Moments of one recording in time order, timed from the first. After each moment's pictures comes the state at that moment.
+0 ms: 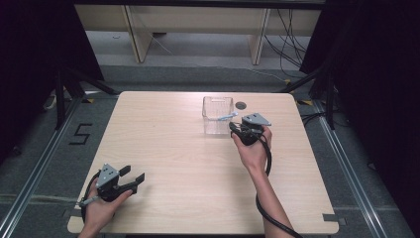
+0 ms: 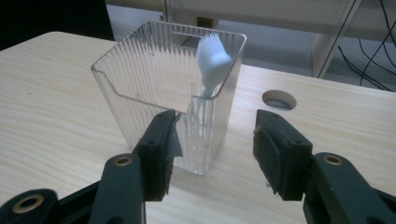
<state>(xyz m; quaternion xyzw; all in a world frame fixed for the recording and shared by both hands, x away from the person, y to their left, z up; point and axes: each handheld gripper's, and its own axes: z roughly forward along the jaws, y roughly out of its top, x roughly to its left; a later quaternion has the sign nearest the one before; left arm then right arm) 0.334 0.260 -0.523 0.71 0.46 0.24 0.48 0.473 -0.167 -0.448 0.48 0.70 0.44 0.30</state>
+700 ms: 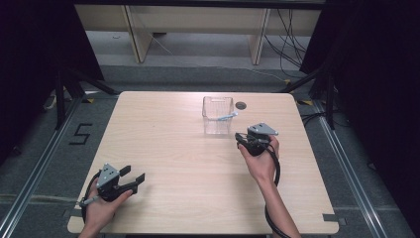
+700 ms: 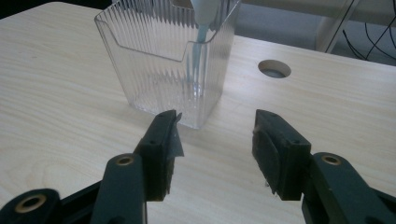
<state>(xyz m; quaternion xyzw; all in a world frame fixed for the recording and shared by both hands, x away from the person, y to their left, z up) 0.334 0.259 -0.524 0.71 0.46 0.24 0.48 0.445 -0.186 -0.456 0.48 0.72 0.42 0.28</state>
